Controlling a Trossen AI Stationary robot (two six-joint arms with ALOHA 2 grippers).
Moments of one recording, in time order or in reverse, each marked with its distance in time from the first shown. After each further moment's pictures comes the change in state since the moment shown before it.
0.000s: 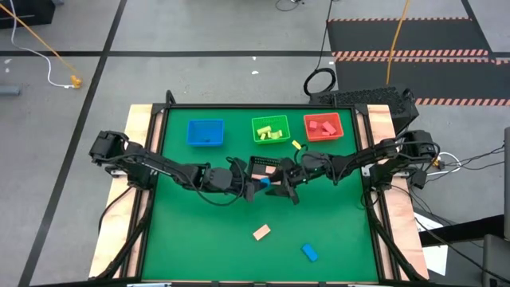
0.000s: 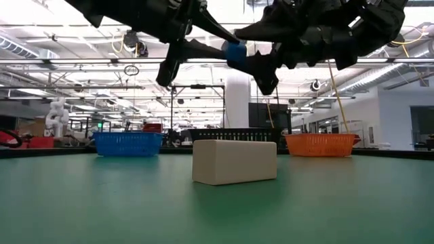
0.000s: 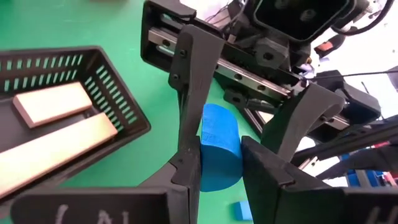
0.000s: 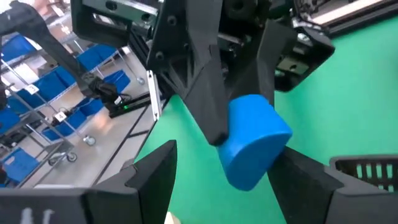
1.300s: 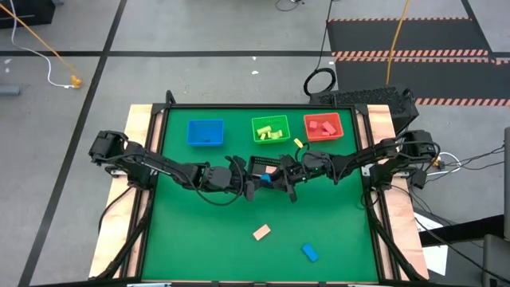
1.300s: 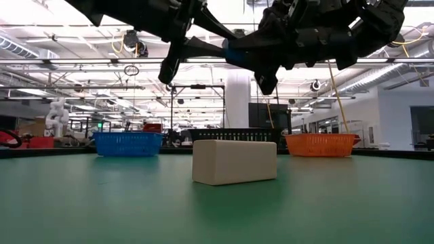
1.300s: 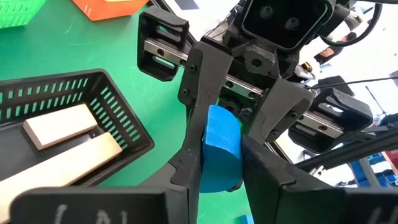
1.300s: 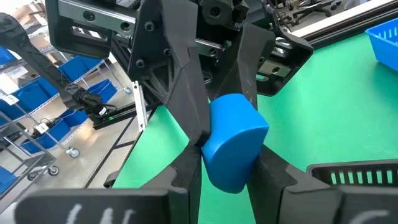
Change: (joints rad) left arm 0.016 -0.002 0.000 0.028 -0.047 0.054; right arm -0.002 0.000 -0.001 0.022 0.074 -0.001
